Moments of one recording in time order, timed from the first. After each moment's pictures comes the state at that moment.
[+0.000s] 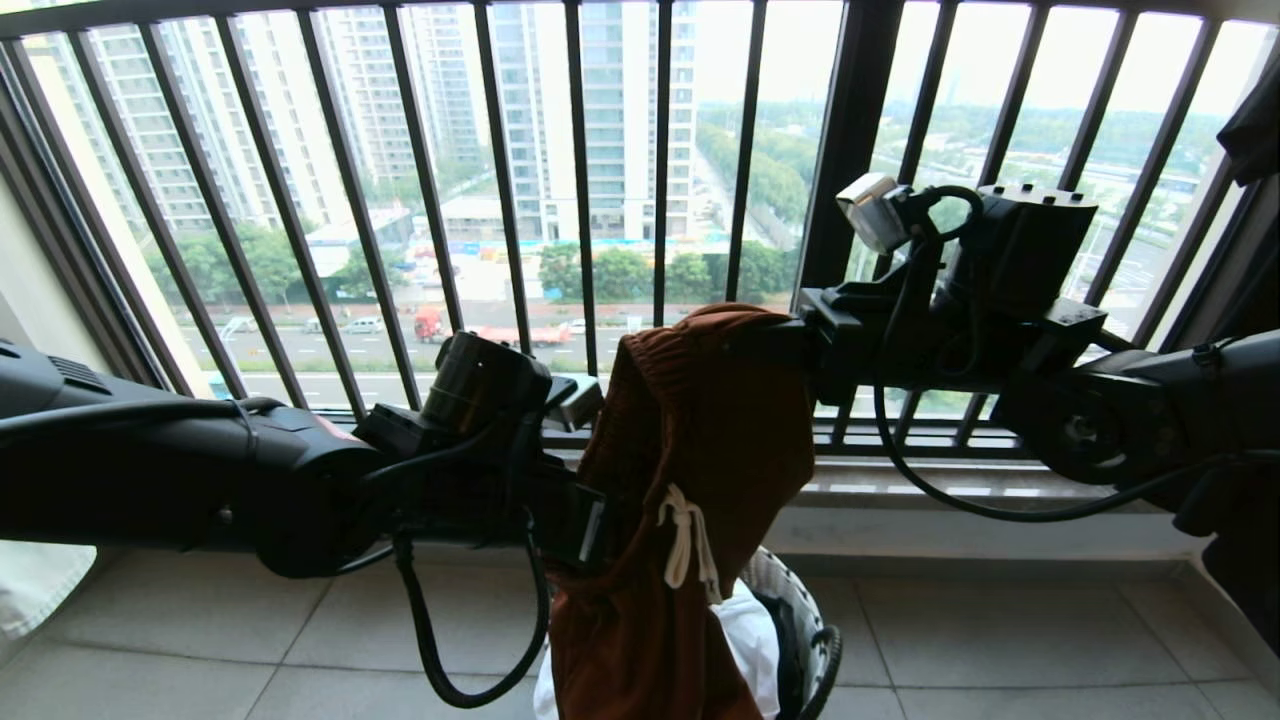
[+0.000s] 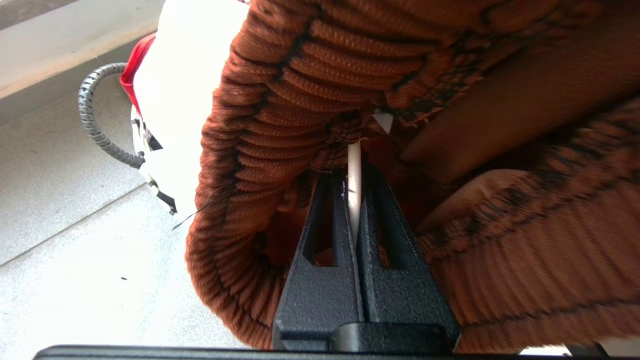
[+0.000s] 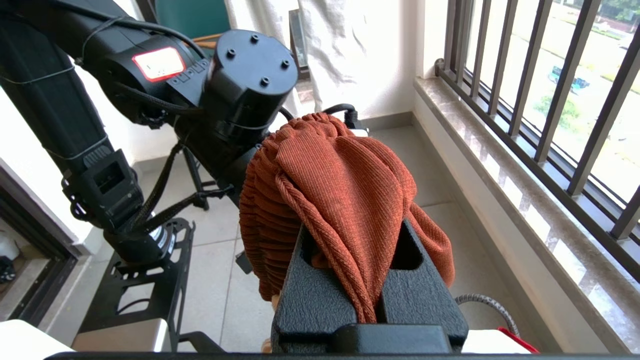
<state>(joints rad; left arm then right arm) -0.60 1.80 -1.07 -0.09 -0.22 -0.13 0.37 1.88 -1.20 -0.76 1.04 0.17</state>
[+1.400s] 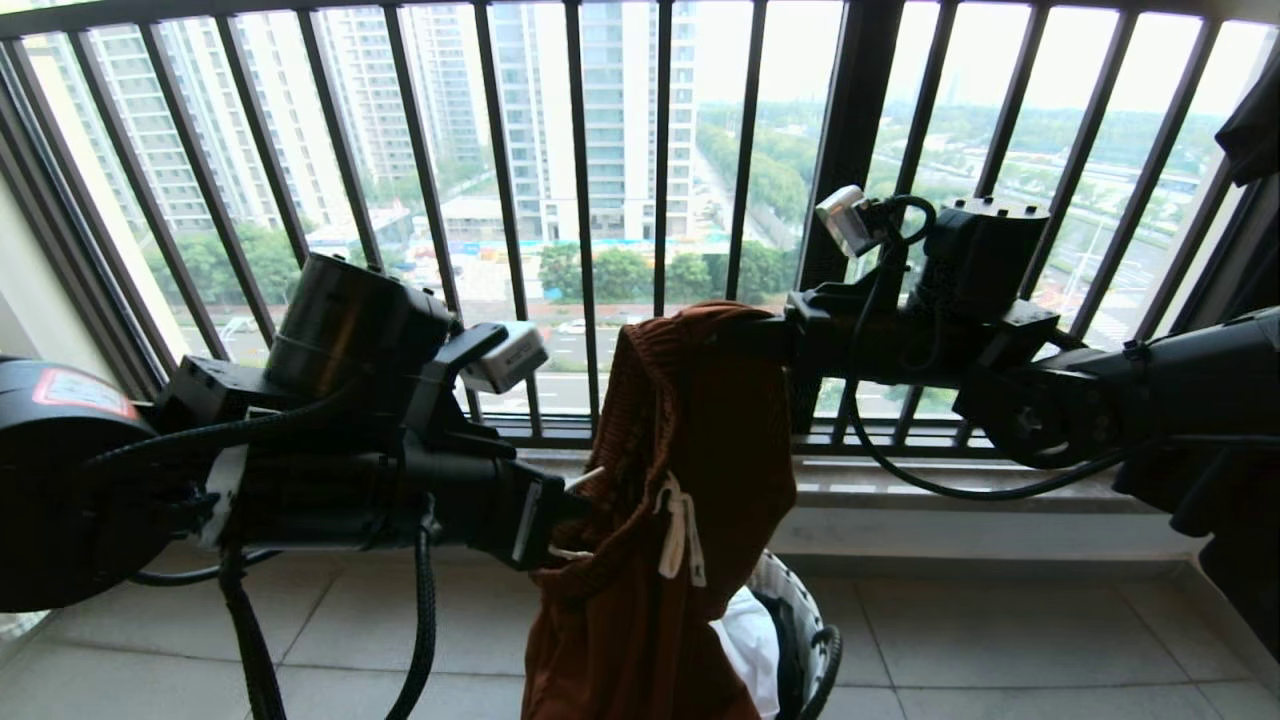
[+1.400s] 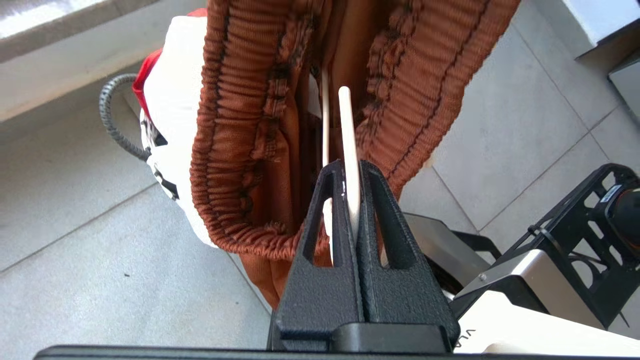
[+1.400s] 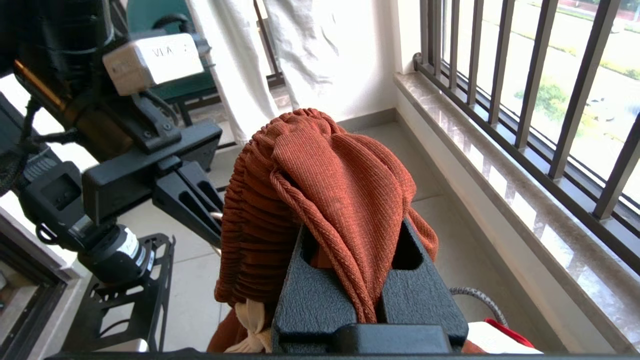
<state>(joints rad) -0.61 1.55 -1.06 0.07 -0.22 -0.14 0.36 1.97 -1.28 -0.76 1.00 0.22</state>
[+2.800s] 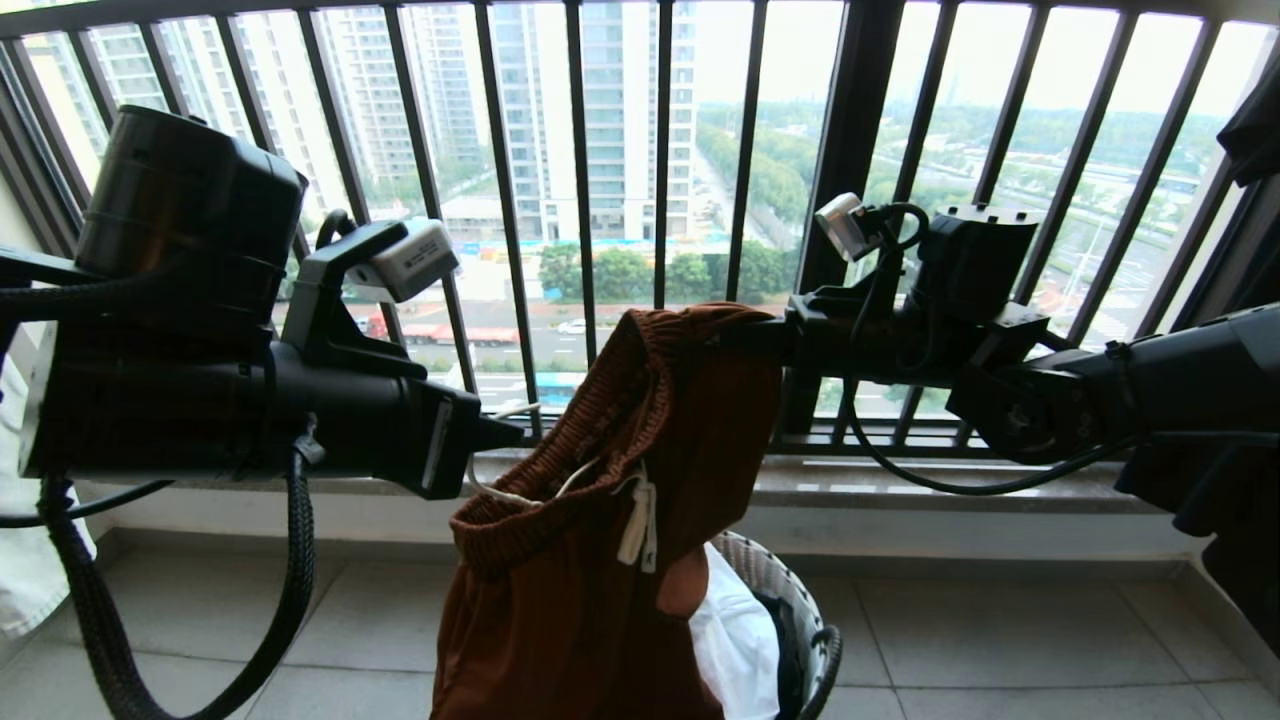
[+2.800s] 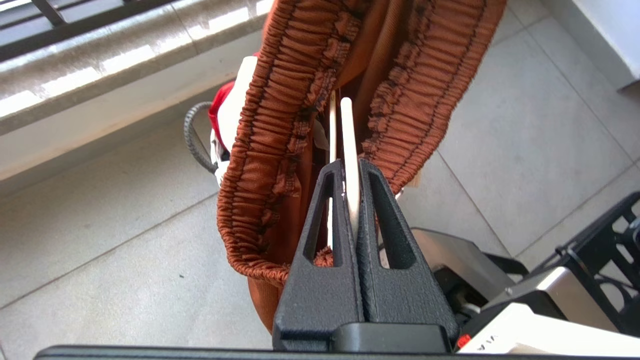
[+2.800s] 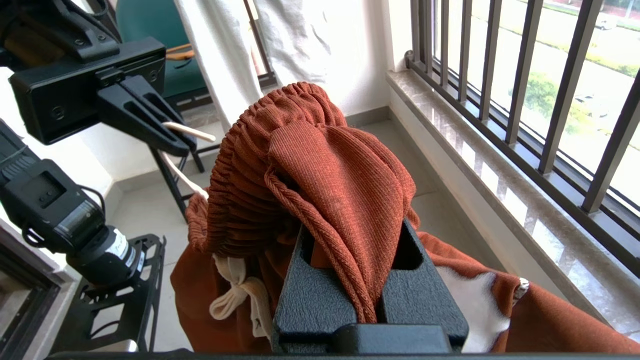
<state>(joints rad) -0.54 1.44 -1.20 0.28 -0.16 -0.07 0.34 2.00 -1.31 -0.76 1.00 0.22</state>
